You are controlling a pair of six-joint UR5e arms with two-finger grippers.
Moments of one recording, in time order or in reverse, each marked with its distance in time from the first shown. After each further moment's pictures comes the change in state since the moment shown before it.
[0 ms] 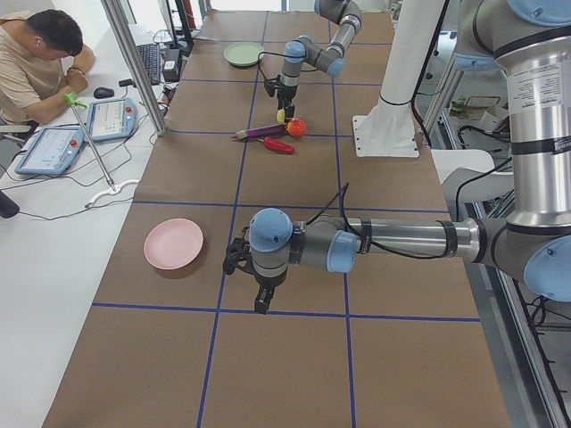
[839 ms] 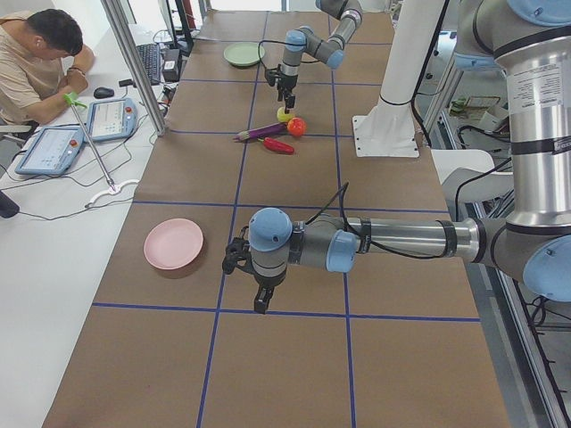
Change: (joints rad) left arm -0.001 0.000 0.000 0.000 0.000 0.001; right arm 0.009 -0.059 0.076 -0.002 -0.001 -0.009
